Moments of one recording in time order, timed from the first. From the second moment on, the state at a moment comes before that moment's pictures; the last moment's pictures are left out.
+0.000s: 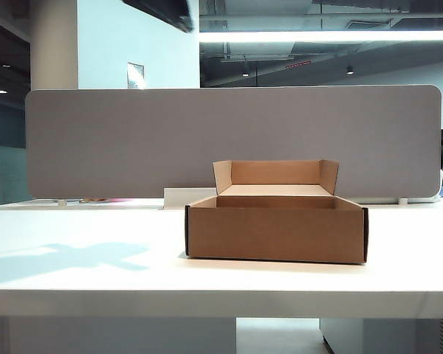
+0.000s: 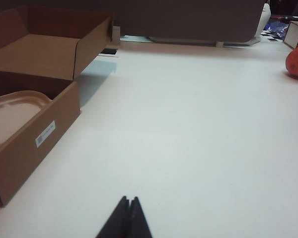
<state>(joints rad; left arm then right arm) -0.60 1.42 1.39 -0.39 -0.04 0.23 0.00 0.00 0.01 -0.12 0.02 -0.06</state>
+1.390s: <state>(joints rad) -0.33 0.26 0.40 -0.26 -0.12 0.01 0.00 0.00 0.01 -0.12 0.02 -0.06</state>
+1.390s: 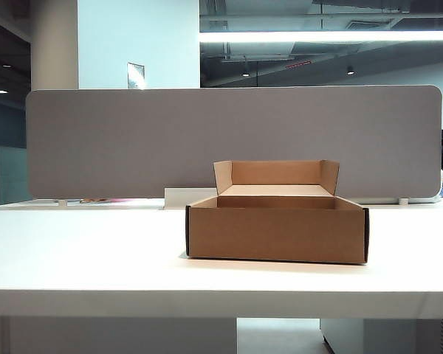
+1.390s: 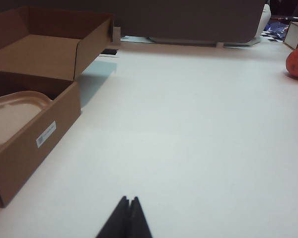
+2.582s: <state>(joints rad) -0.15 0.00 0.04 -0.13 -0.02 -0.13 0.00 0.00 0.01 -0.12 0.02 -0.06</state>
